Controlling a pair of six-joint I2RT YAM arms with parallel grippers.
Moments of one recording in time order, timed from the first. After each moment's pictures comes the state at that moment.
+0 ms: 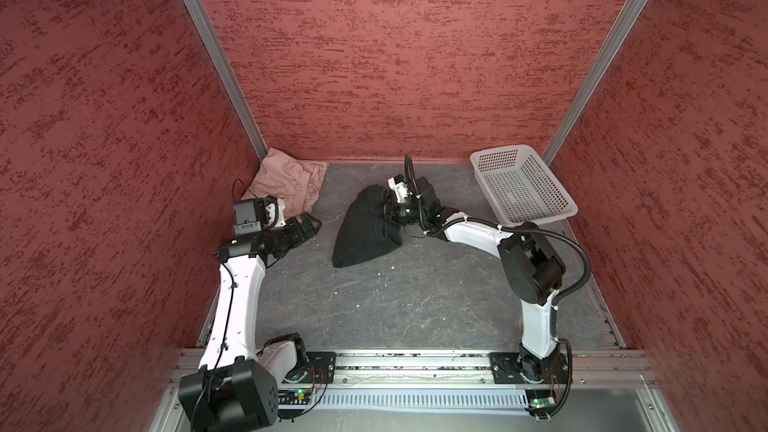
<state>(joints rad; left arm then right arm) 0.21 1.11 0.94 -0.78 0.50 -0.38 0.63 1.98 1.31 0.17 -0.53 0.90</state>
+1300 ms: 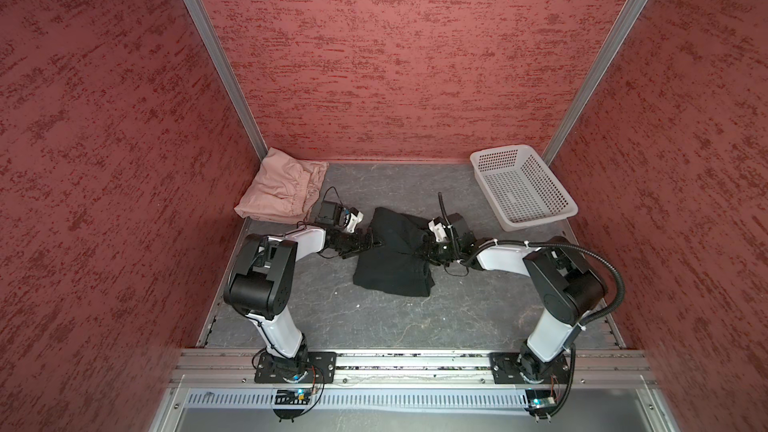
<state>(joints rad) -0.21 1.74 0.89 -0.23 0.74 -0.37 0.53 1.76 0.82 0.12 -0.50 0.87</state>
